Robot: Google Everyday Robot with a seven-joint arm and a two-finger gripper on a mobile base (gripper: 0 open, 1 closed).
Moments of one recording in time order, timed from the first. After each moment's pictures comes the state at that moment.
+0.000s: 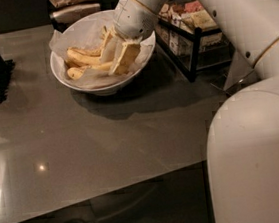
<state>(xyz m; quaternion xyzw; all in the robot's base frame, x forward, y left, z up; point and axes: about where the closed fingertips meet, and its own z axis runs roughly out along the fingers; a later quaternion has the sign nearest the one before) 0.588 0.051 0.924 -0.82 0.46 0.25 0.22</state>
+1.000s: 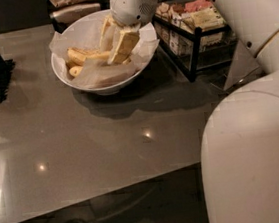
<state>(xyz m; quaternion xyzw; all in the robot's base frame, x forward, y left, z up) 0.589 0.047 0.950 -0.83 0.48 0.20 0.20</state>
